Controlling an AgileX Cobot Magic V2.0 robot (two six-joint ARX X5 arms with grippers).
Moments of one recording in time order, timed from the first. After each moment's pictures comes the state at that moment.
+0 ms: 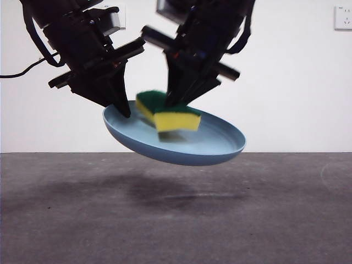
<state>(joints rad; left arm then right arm) -0.48 1.55 1.15 -0.44 0.14 -0.14 0.71 1.71 1.35 -0.57 -0.10 0.04</state>
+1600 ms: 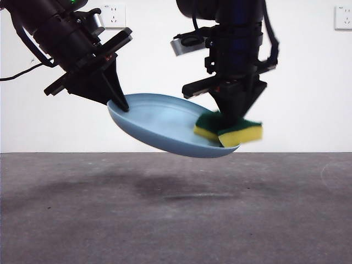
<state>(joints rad) -0.38 1.55 1.14 -0.40 0.35 -0.21 0.70 1.74 1.36 -0.72 0.43 -0.02</state>
